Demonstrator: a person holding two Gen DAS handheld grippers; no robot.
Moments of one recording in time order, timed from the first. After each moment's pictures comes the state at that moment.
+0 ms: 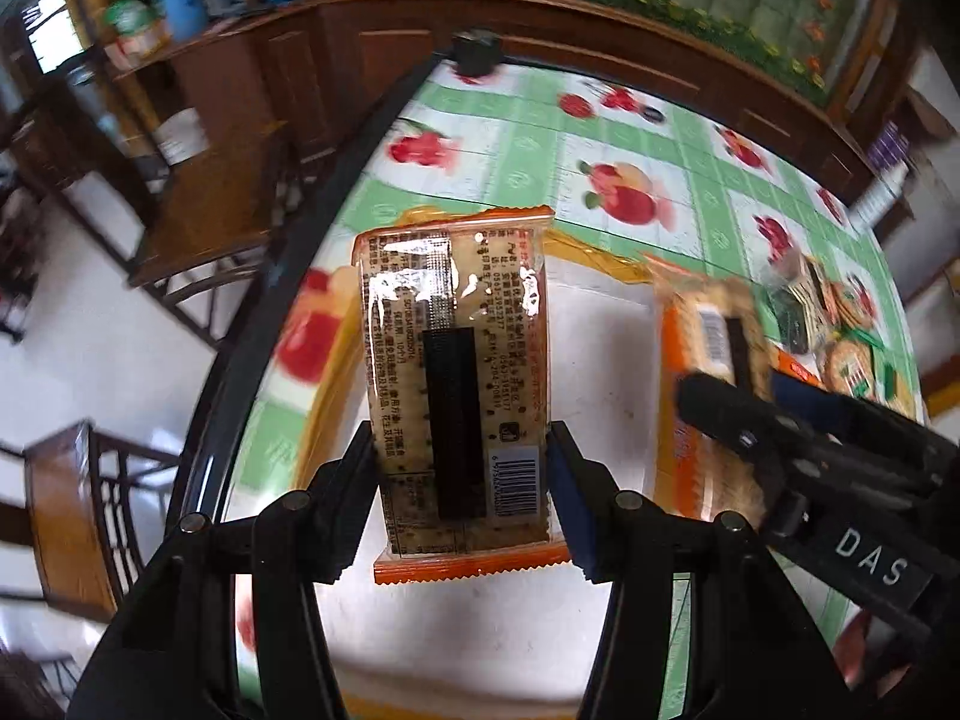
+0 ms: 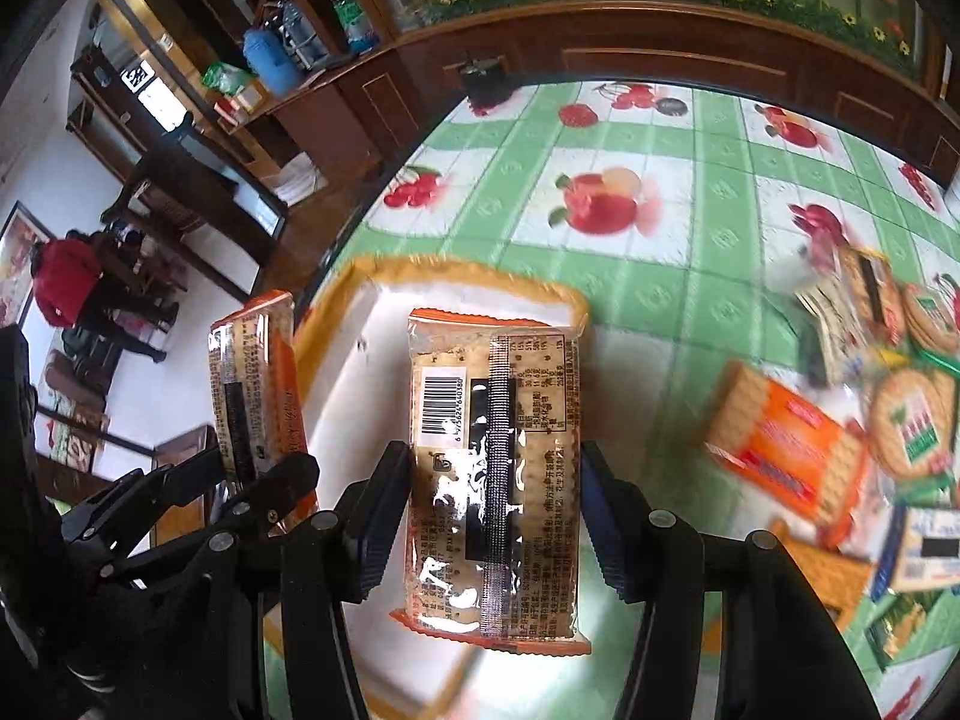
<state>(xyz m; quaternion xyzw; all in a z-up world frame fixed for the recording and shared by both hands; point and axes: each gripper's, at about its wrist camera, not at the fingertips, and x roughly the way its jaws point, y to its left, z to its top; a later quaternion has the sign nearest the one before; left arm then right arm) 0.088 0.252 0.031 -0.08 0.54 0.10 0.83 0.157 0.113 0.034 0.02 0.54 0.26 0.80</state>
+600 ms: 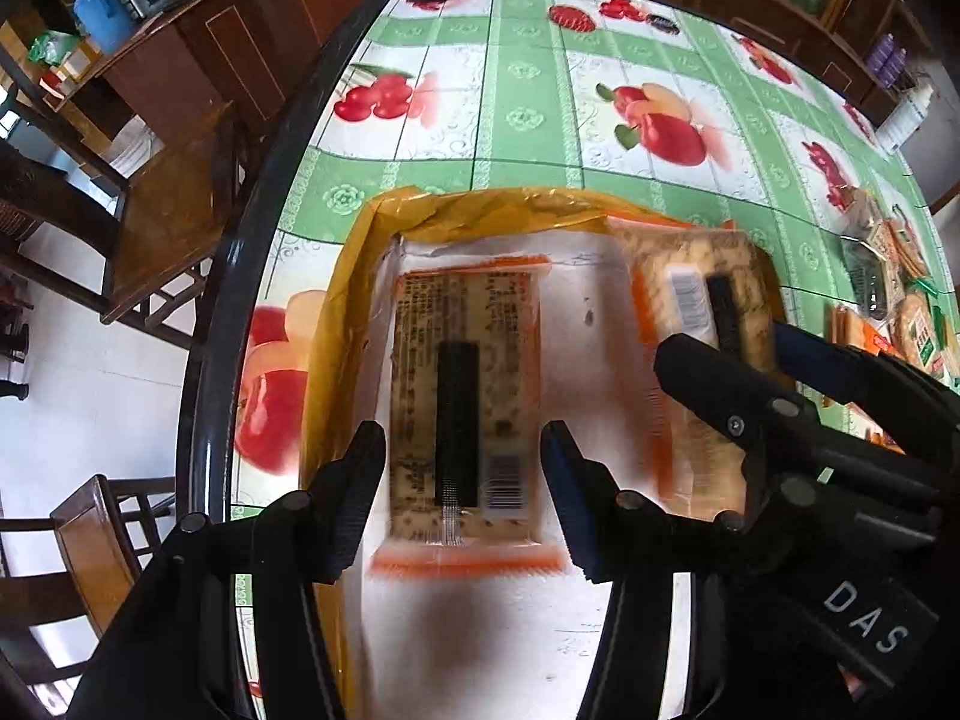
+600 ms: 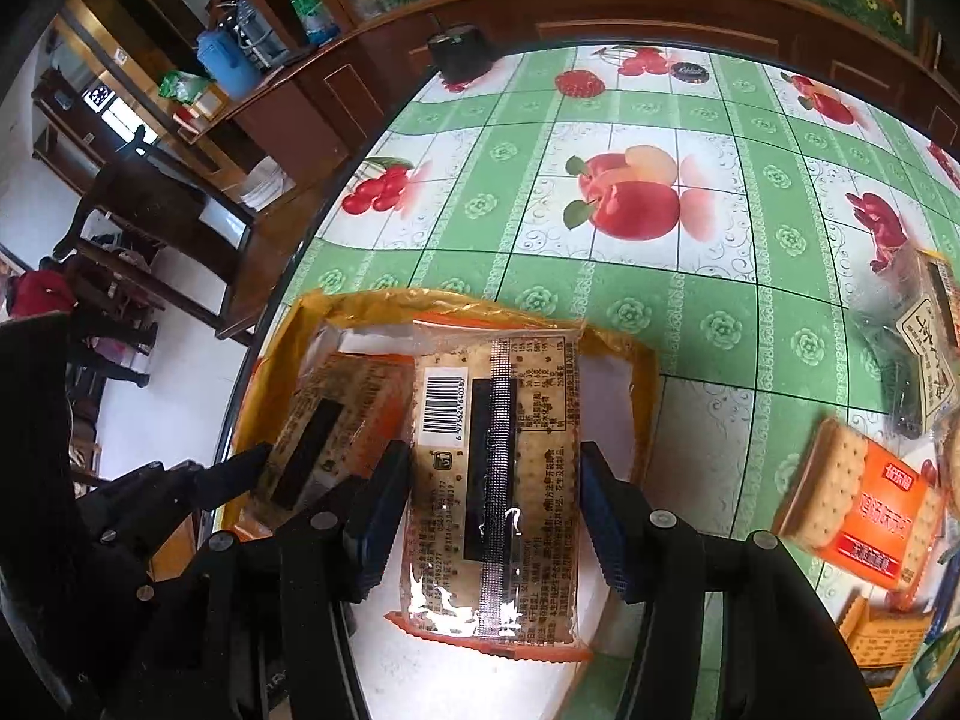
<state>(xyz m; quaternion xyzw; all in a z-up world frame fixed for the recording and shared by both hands) 0.148 0.274 -0.019 -0.03 0.61 0.07 0.79 0.203 0.155 -0.013 0.03 0.56 0.23 0.80</state>
